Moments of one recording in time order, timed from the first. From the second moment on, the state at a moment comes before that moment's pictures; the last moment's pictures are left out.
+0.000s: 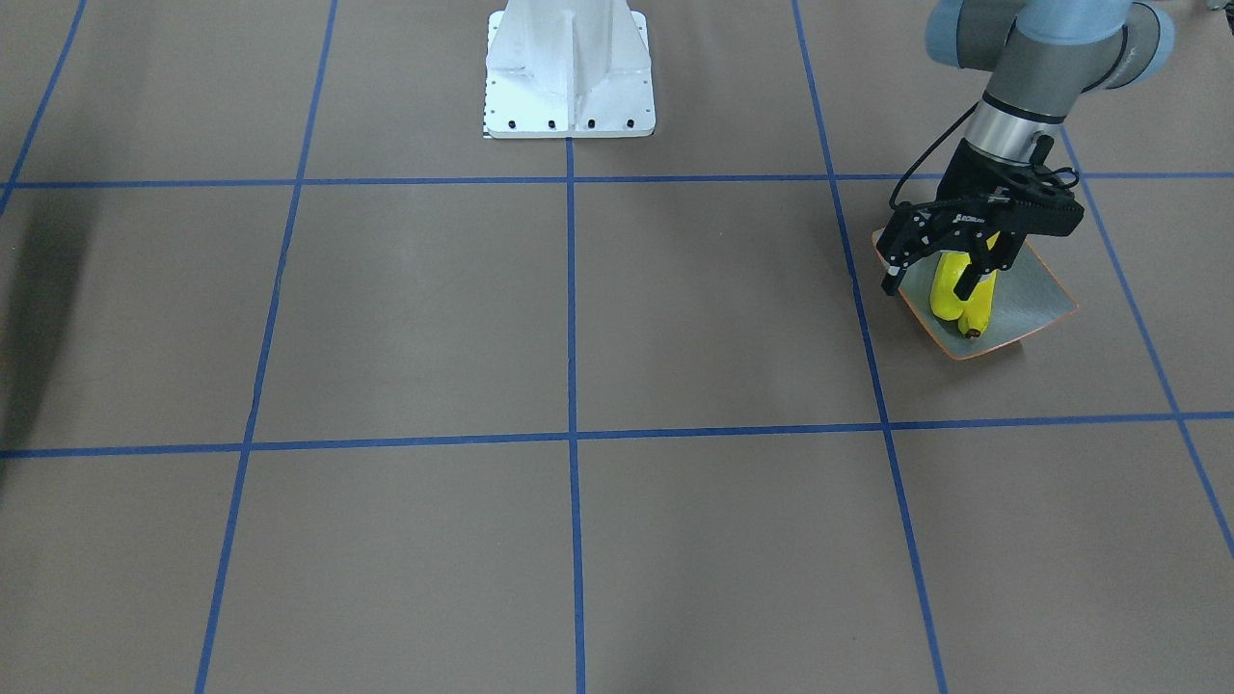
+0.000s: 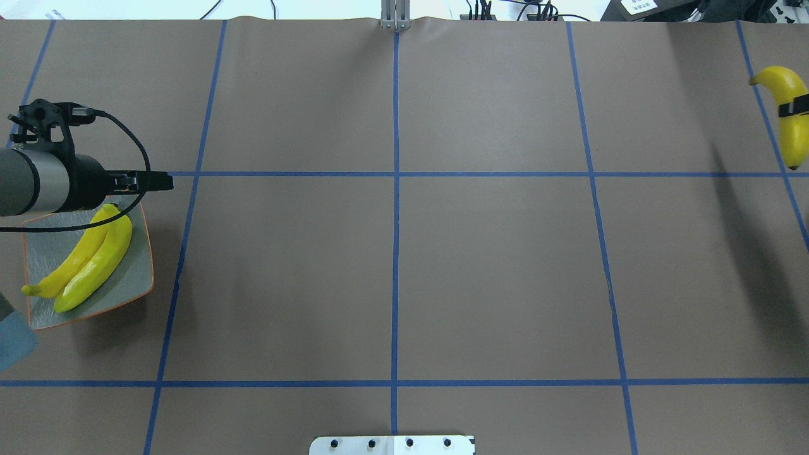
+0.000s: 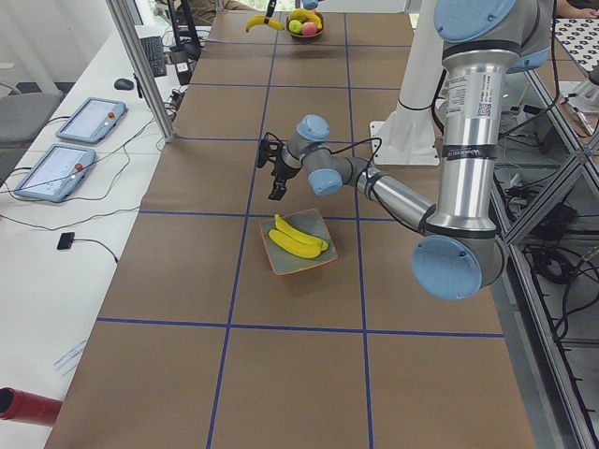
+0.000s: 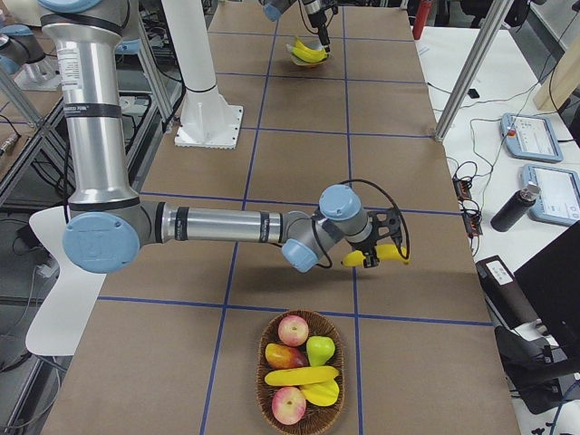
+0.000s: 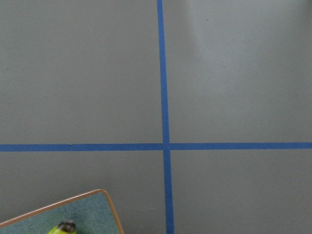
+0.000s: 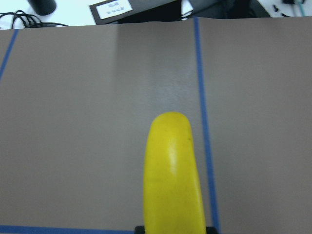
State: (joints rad) left arm -0.78 -1.63 -1.97 -2.15 -1.77 -1.14; right arm 1.31 -1.46 1.46 -0.71 2.21 0.69
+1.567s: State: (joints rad) left arm -0.74 -2.01 -1.97 -2.21 -1.77 -1.72; right arm 0.59 -1.03 1.72 -0.58 1.80 1.19
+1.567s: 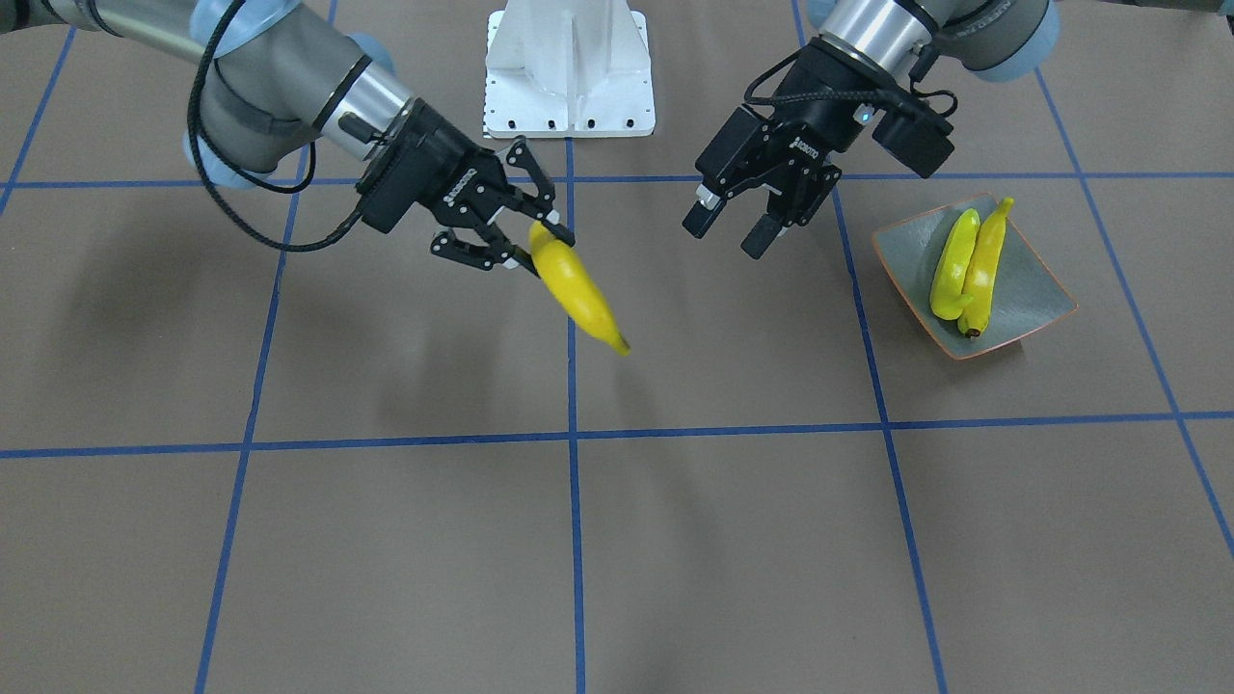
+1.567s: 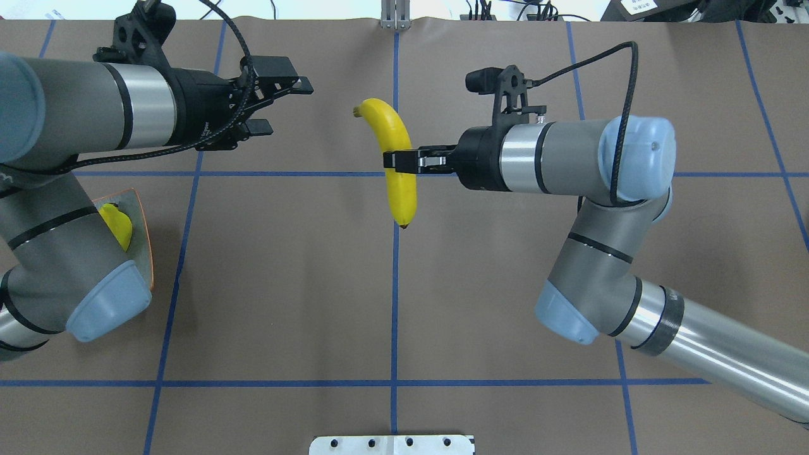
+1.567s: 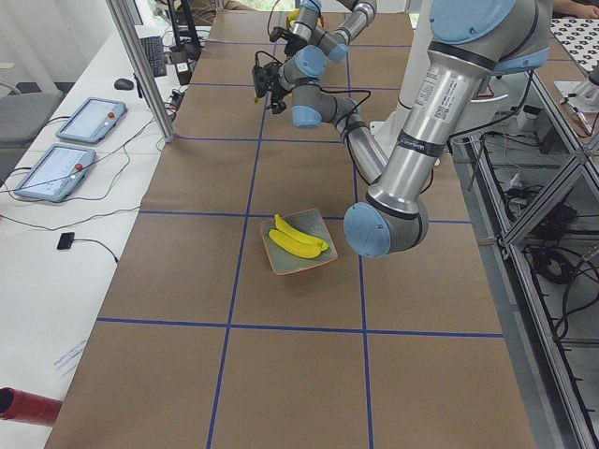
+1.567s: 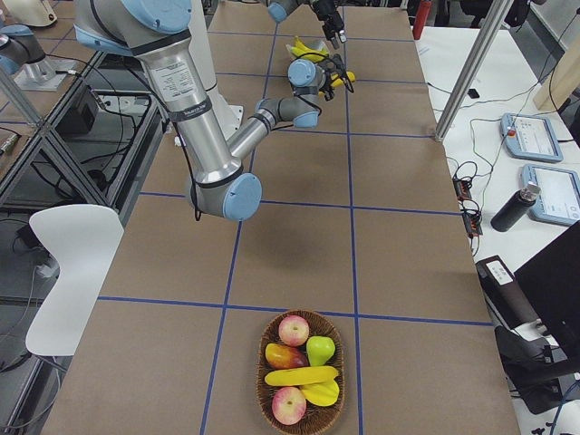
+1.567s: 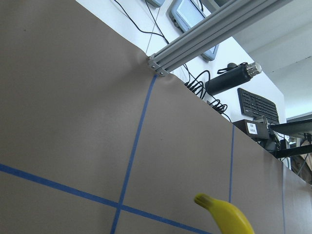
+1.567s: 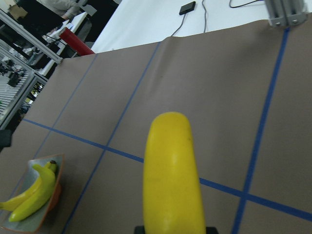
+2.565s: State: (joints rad) left arm -0.67 -2.01 -1.99 -2.25 -1.78 -1.73; right arm 0.47 -0.97 1.74 -0.53 1.66 1.20
